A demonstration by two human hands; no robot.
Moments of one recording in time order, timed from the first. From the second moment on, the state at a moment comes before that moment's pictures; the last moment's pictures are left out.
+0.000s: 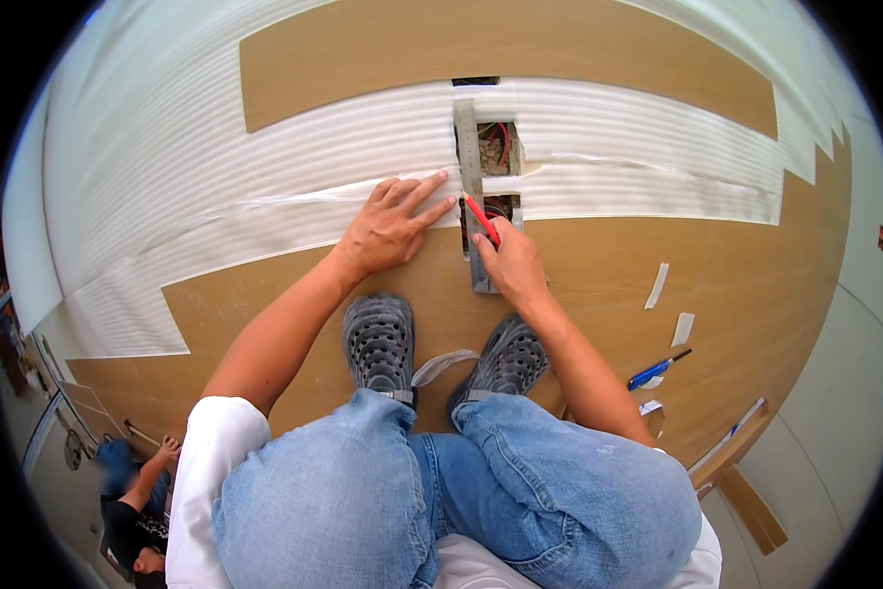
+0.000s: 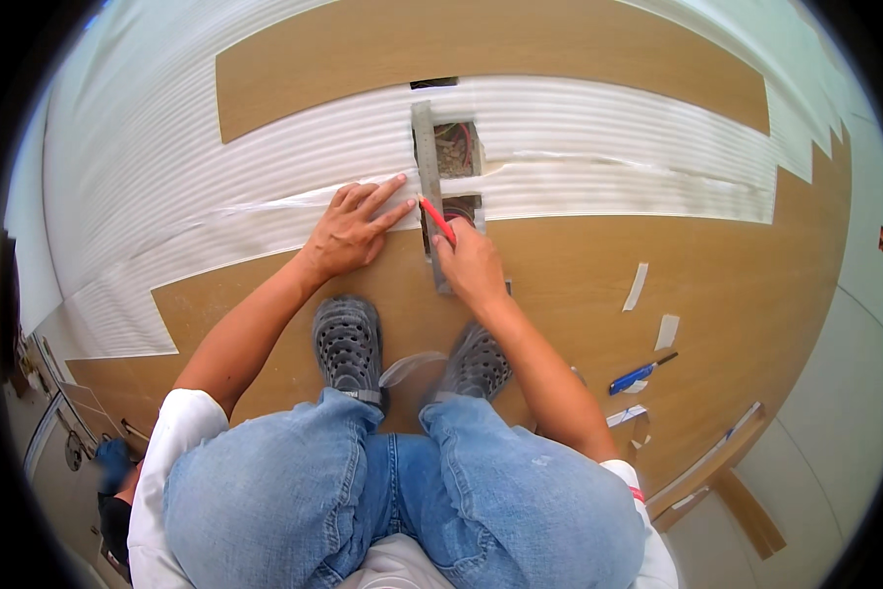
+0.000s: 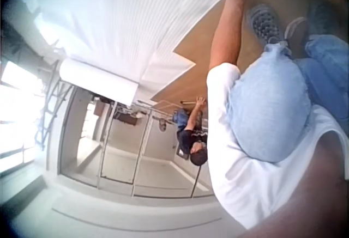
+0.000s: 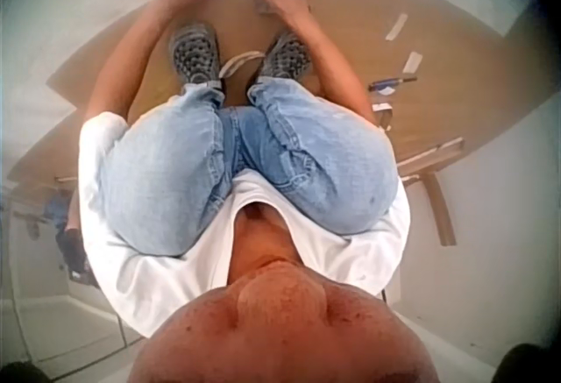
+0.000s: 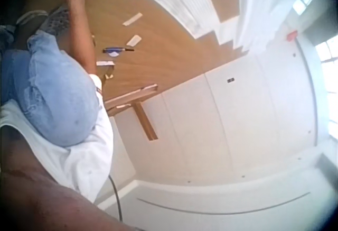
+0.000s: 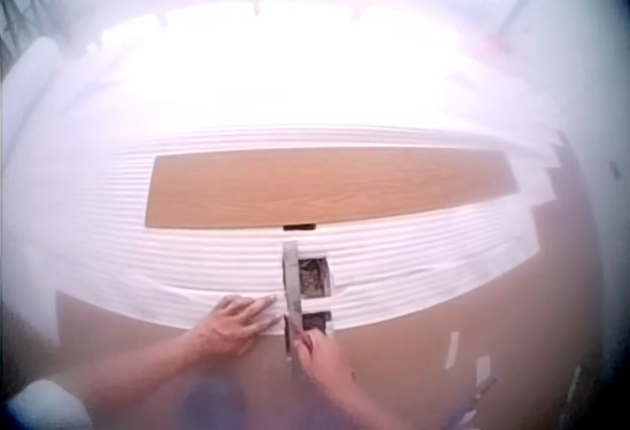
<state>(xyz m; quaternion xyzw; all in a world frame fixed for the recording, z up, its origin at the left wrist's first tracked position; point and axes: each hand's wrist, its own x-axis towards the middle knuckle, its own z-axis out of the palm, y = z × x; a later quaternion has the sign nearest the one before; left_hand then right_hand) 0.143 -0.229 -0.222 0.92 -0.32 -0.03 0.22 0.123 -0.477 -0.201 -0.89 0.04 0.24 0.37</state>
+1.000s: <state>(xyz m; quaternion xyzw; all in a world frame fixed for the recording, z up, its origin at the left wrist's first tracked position) 0.186 -0.270 -0.190 0.80 0.00 -0.25 0.54 0.227 -0.495 -0.167 -0.82 -0.03 0.22 0.53</state>
